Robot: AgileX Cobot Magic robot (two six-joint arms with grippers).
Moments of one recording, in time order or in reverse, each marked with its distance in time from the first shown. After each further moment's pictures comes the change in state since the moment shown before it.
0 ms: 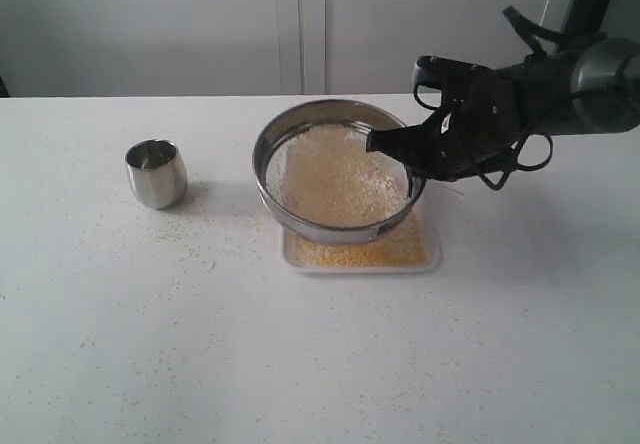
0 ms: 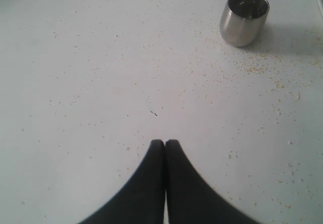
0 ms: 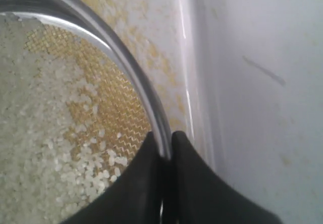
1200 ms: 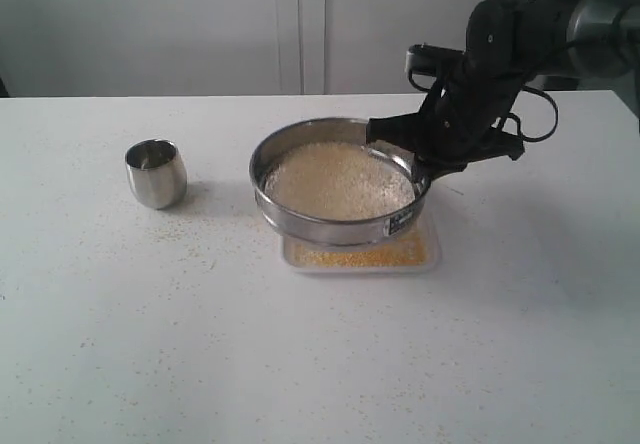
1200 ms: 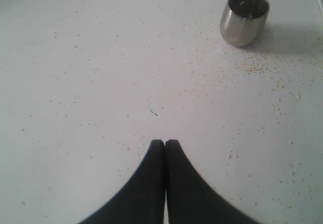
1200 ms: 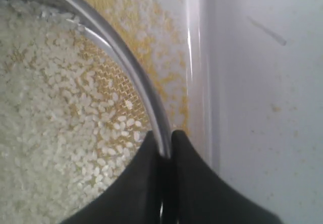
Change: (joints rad) left arm 0.000 0.000 0.000 0.003 0.000 0.000; right arm -0.010 0.044 -0.238 0.138 0.474 -0.171
